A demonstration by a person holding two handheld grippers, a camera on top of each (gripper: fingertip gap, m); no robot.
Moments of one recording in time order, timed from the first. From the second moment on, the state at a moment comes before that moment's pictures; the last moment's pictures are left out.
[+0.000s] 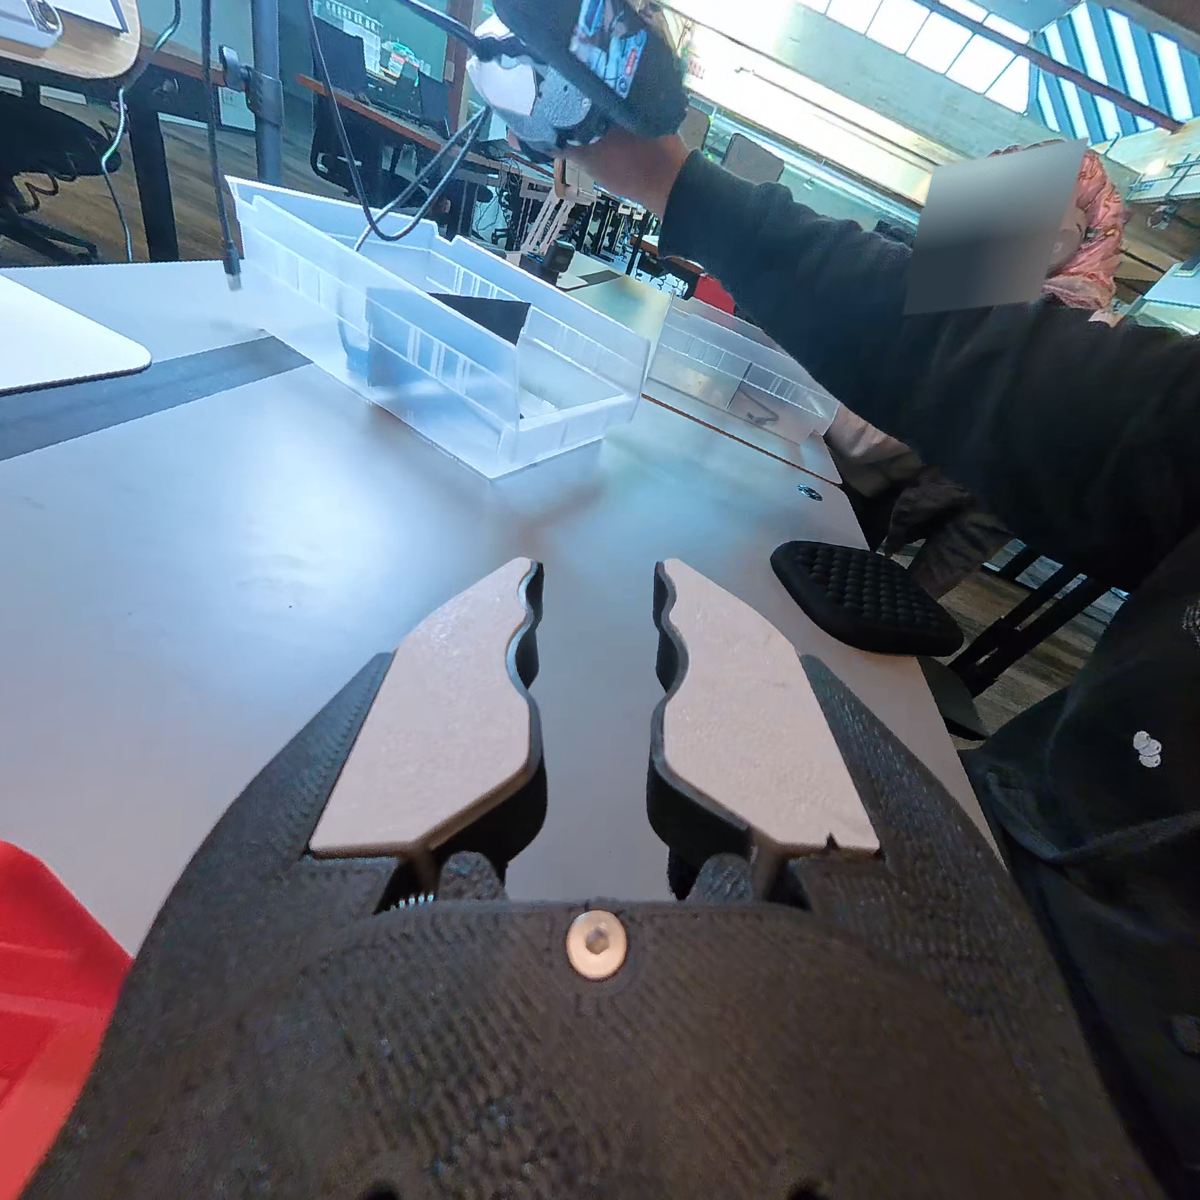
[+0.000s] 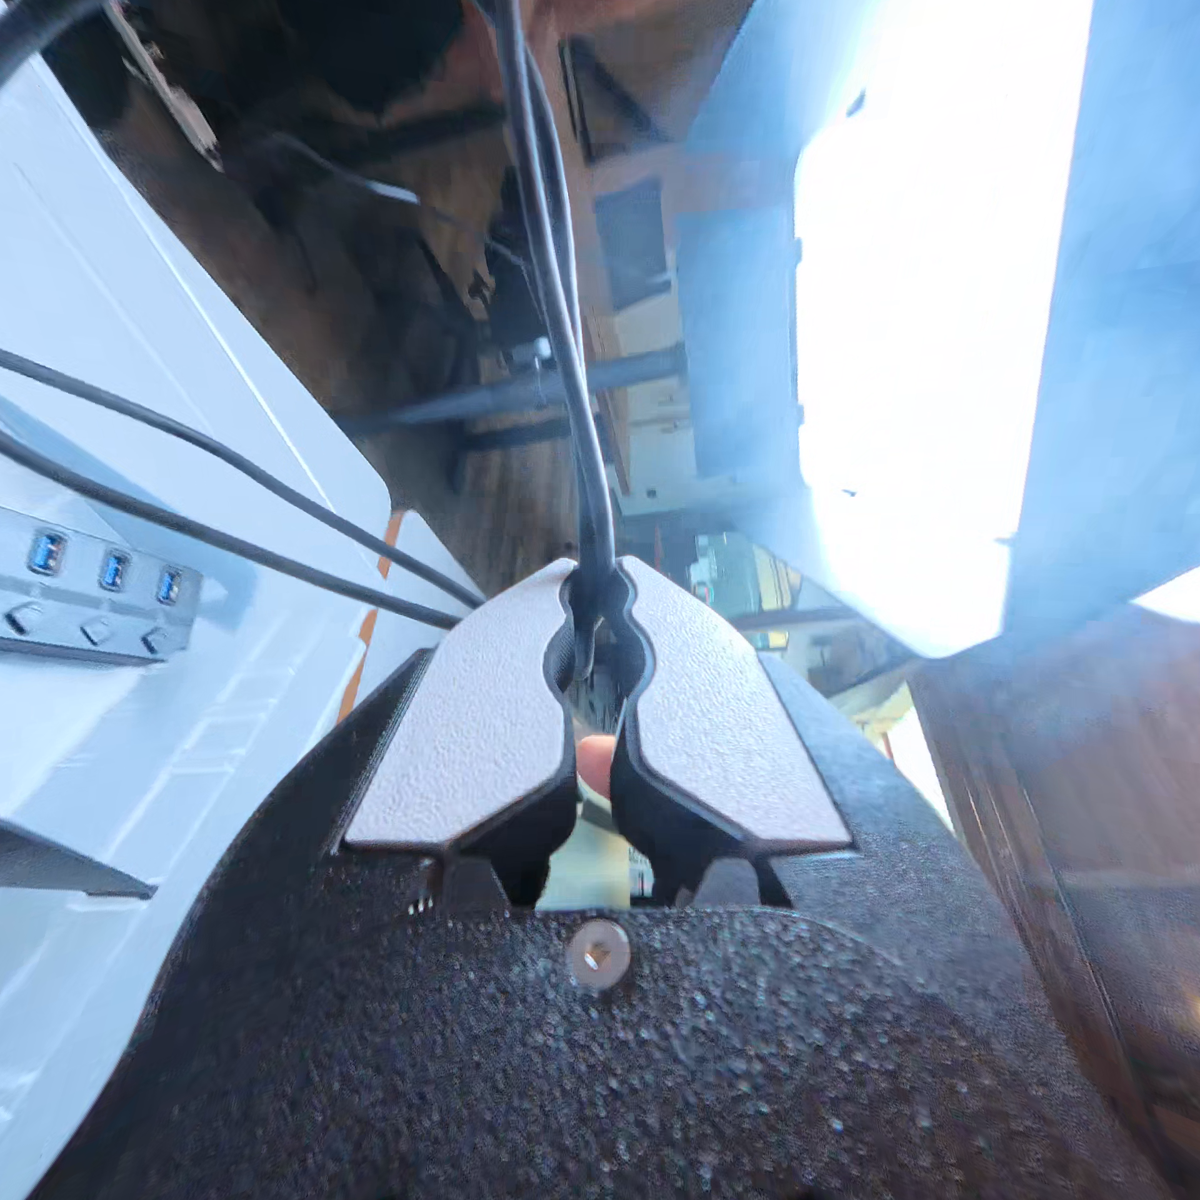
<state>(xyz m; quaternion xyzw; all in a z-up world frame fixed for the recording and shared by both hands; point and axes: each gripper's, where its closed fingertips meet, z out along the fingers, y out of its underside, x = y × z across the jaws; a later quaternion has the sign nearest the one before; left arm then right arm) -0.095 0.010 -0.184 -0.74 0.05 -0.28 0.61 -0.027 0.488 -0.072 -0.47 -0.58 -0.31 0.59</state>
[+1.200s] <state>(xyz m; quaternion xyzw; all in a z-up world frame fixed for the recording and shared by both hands) -0.089 0.015 -0.211 -0.77 0.06 -0.28 0.57 -0.014 0.497 -0.132 -0.50 -0.64 -0.22 0.55</state>
